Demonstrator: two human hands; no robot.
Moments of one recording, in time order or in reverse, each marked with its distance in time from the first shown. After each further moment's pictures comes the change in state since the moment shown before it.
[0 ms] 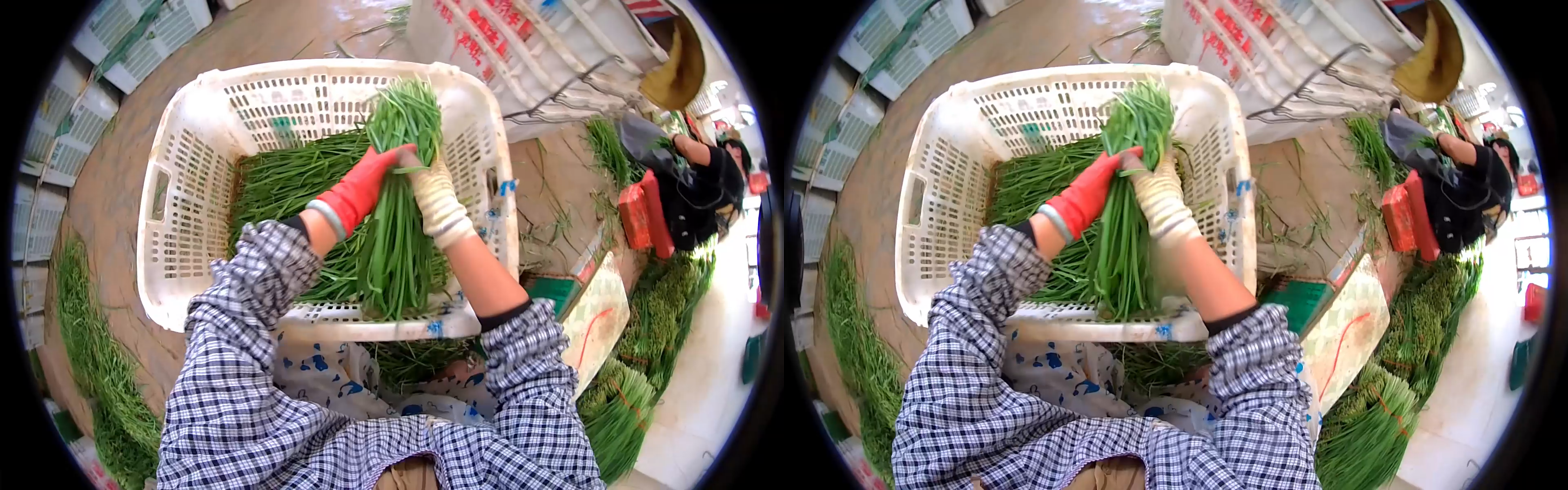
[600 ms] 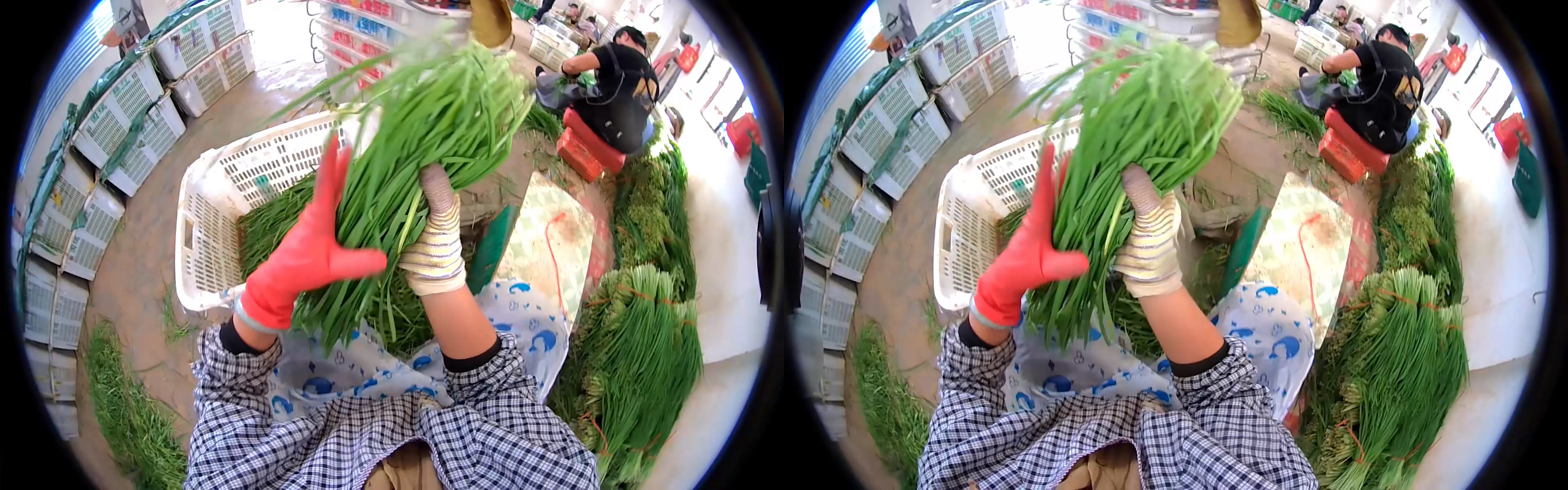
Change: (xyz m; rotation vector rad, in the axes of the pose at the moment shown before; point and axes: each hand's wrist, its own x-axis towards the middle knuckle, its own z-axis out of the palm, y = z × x) left_hand -0.304 0.057 0.167 0.888 -0.577 0.769; right_hand -0.327 -0.188 -0.021 1.163 0.018 -0.385
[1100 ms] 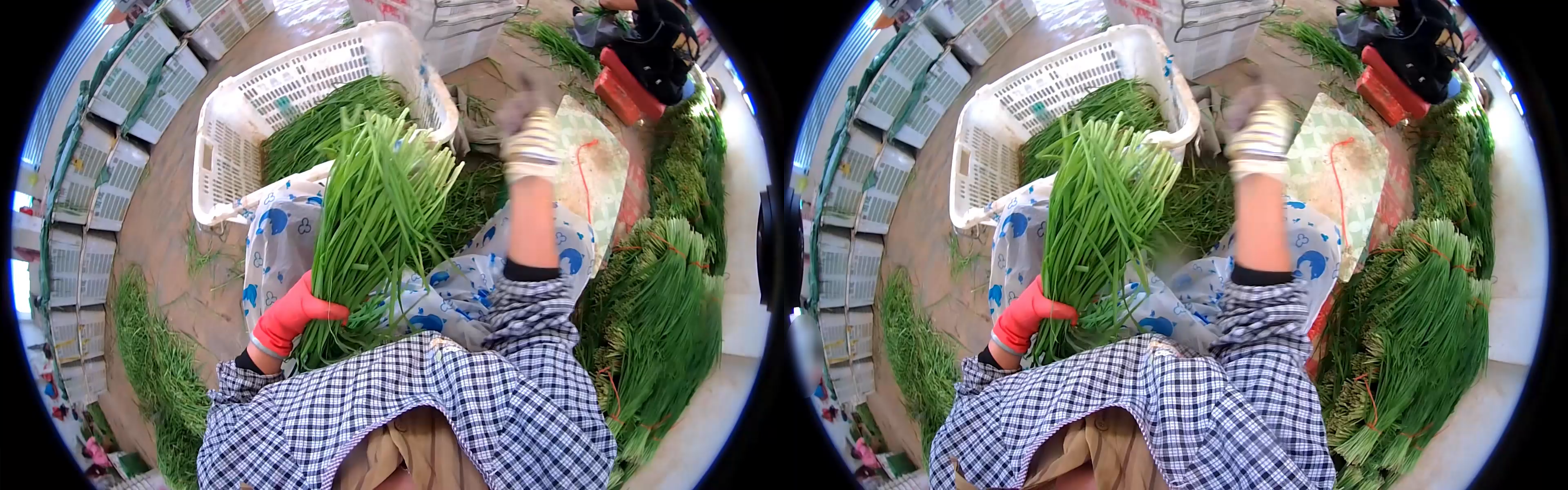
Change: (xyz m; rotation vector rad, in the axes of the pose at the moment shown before) left_hand -0.213 0.031 0.033 -0.493 -0.073 -1.026; right_hand 0.021 -0.076 -0.136 -0.299 0.379 -0.158
